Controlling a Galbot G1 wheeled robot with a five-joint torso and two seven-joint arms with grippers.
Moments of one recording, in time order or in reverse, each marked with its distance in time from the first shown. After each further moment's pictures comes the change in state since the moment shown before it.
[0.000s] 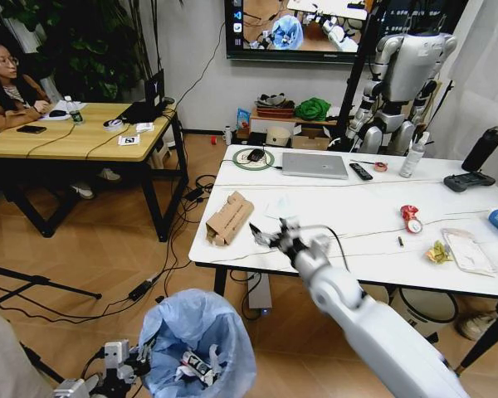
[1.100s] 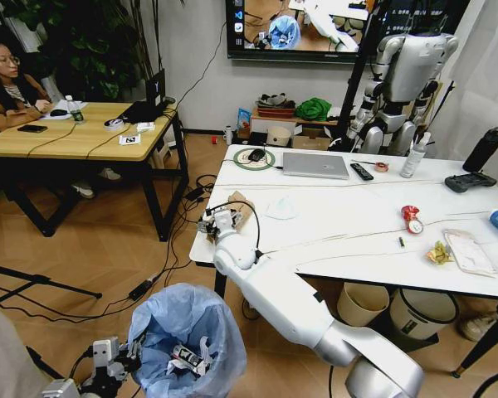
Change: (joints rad) left arm 0.002 -0.032 -0.031 -0.009 0.016 -0.006 -0.002; right arm 0.161 0.383 -0.144 -0.443 -0.235 -0.189 0.244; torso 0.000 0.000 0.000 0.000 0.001
